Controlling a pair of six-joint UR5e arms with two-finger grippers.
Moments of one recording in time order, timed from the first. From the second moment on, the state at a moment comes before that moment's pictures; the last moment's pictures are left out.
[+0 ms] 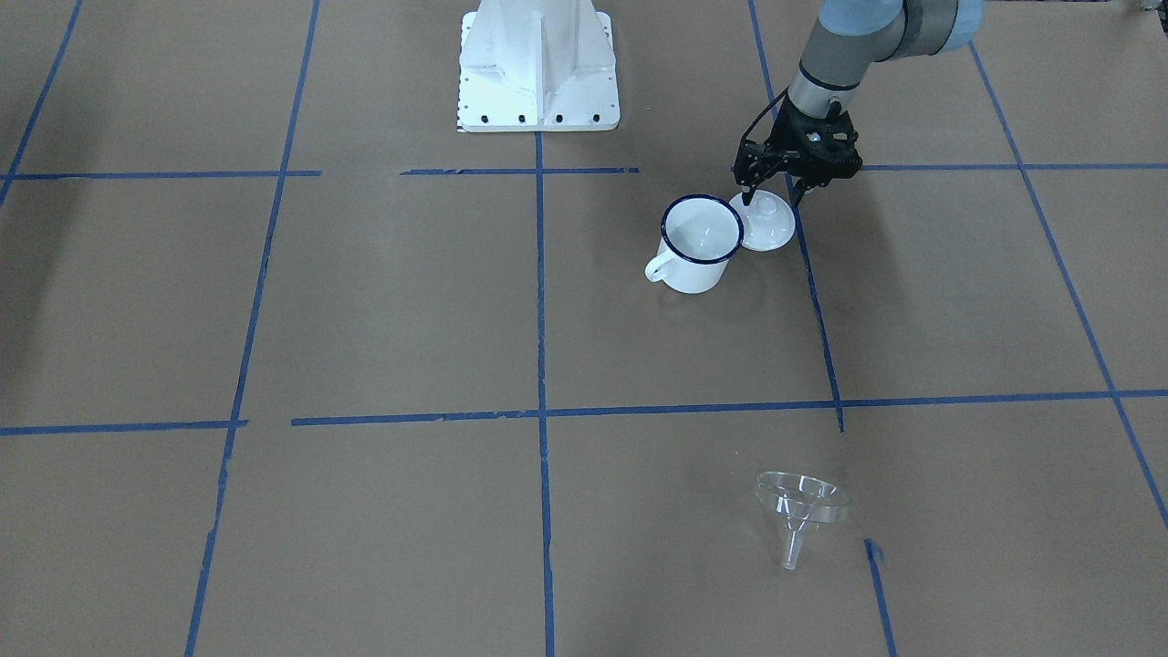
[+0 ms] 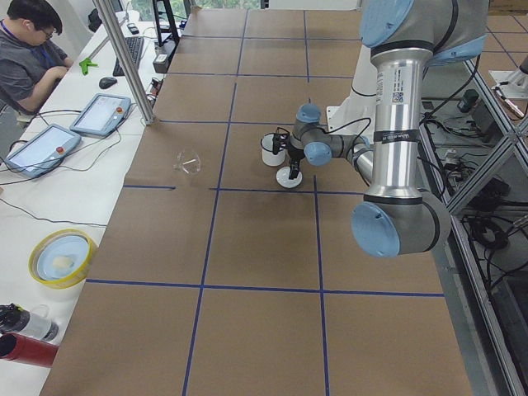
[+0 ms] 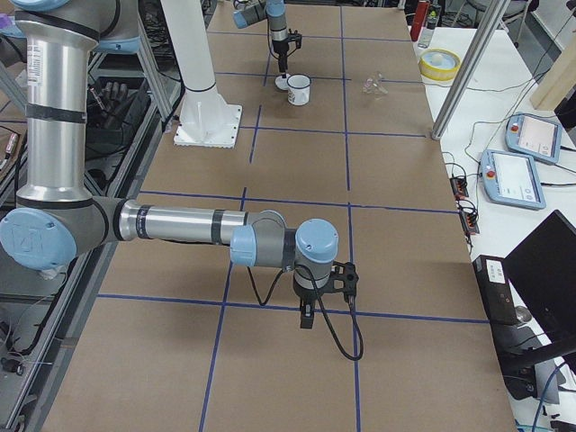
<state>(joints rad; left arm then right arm) -0.41 -1.54 -2.07 -1.96 -1.72 -1.31 1.57 -1.68 1.66 -1.57 2.29 0.01</state>
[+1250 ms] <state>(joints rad) -0.65 -1.96 -1.73 -2.29 -1.47 -2.08 1.57 -1.68 1.66 -1.57 2.29 0.01</state>
